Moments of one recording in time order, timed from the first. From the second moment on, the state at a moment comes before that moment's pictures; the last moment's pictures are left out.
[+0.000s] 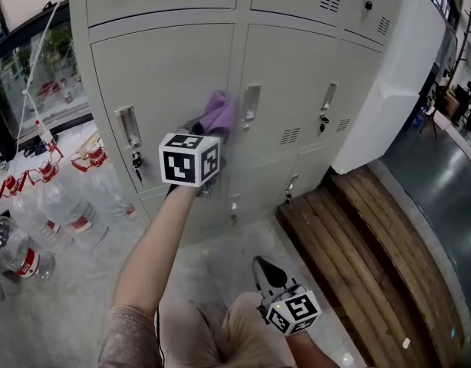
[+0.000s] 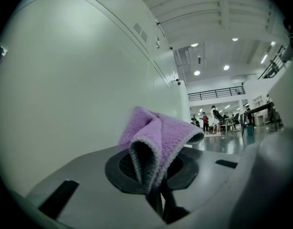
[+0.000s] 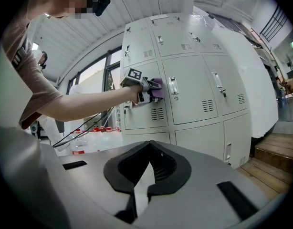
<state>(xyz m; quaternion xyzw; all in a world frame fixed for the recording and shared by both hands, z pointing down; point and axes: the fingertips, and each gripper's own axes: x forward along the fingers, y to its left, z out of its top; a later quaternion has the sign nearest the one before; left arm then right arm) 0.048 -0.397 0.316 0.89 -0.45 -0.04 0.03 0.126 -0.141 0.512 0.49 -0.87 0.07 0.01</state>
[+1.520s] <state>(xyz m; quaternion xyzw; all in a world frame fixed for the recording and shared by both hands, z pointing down) -0.119 -0.312 0.387 0.79 -0.61 -0.05 0.01 0.096 -0.146 0.518 0.45 -0.89 0.08 0.00</state>
